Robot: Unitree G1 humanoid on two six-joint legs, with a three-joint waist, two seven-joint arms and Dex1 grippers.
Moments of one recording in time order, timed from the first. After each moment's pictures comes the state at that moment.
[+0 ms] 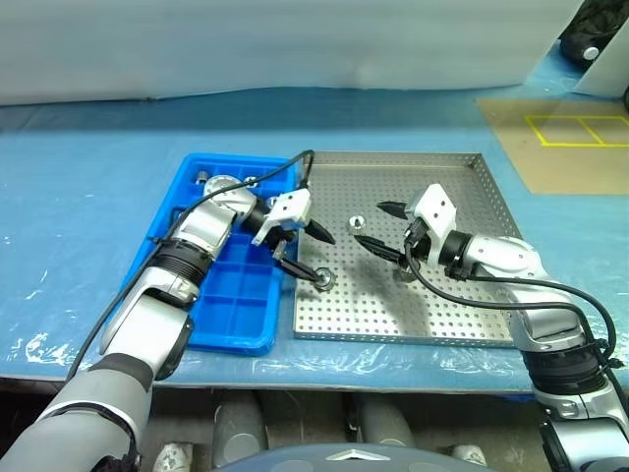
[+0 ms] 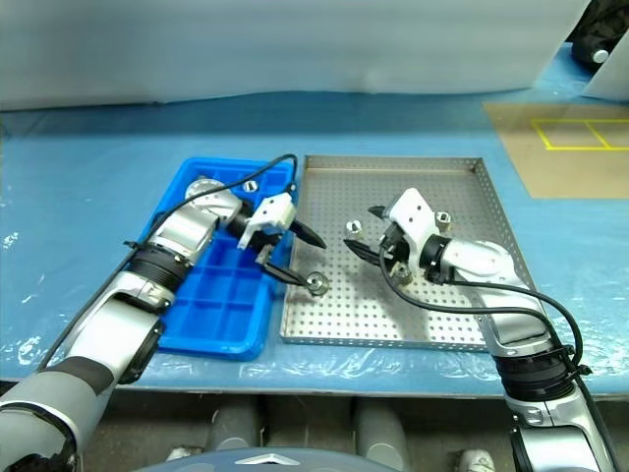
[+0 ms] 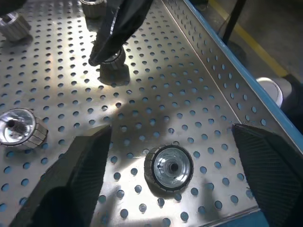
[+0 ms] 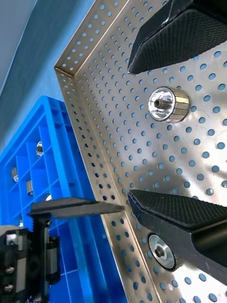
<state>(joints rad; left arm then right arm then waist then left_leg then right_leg) -0.93 0.35 -0.38 0.62 -0.09 -0.01 -1.61 -0.32 -0.60 0.06 -0.29 0.29 0.50 0.74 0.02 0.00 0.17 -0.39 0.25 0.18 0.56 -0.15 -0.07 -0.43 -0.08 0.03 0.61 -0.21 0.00</state>
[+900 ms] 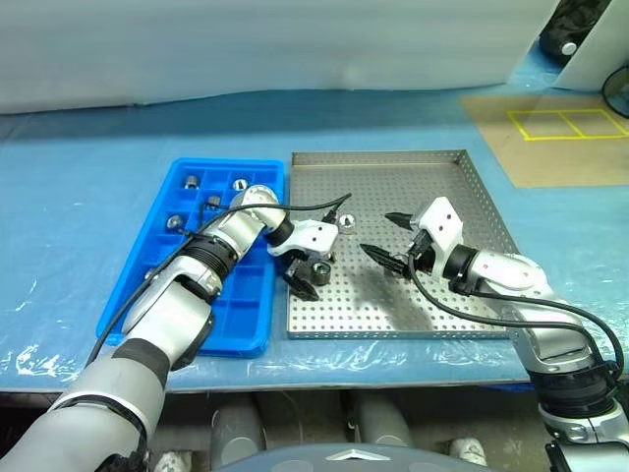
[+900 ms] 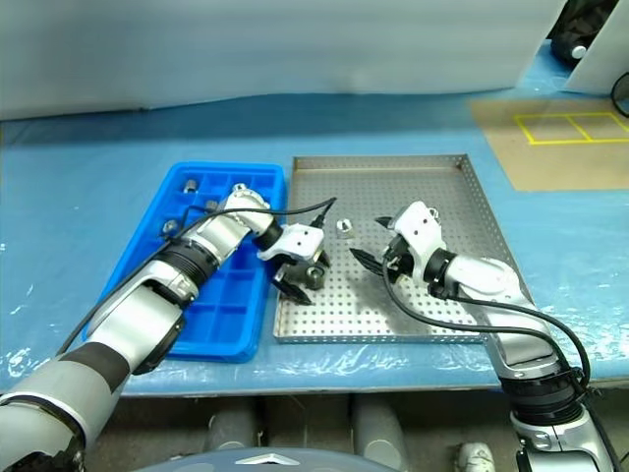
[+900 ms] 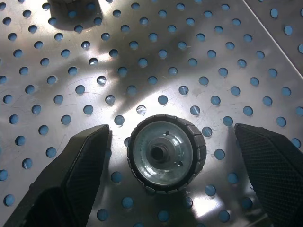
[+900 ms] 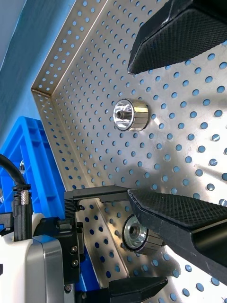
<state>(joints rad) -1.02 0.26 -0.51 0.86 0.17 -0.20 -1.49 -0.23 -0.61 0.03 -0.37 0.30 0.53 0.67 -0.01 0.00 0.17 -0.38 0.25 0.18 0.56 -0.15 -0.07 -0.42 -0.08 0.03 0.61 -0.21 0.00</state>
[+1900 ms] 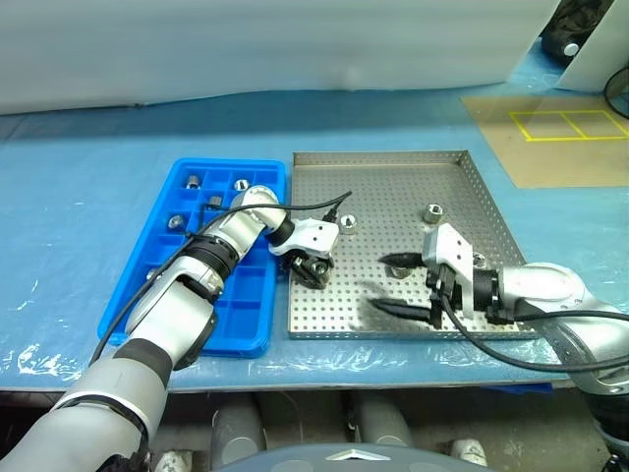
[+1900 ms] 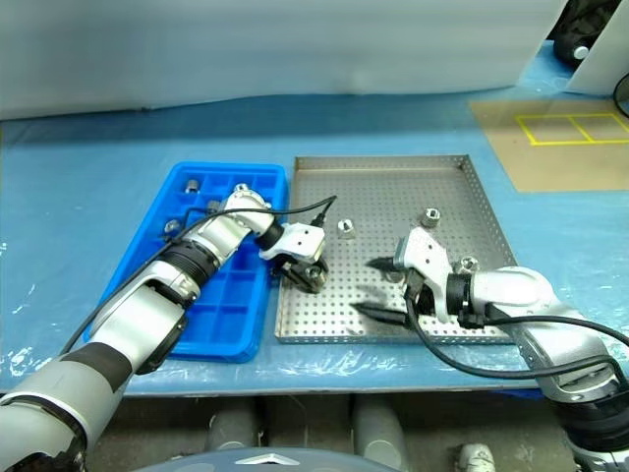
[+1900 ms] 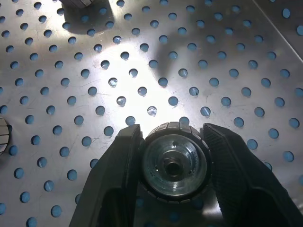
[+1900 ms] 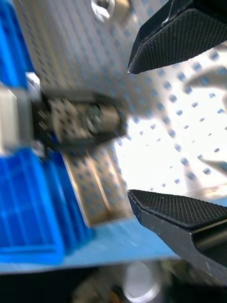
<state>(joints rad) -1.02 0.25 -0.48 0.88 0.18 -0.24 -1.46 -0.12 -0.86 0.02 -0.55 0.52 0.69 0.97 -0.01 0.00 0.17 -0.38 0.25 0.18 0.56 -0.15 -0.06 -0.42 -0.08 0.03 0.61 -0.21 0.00</state>
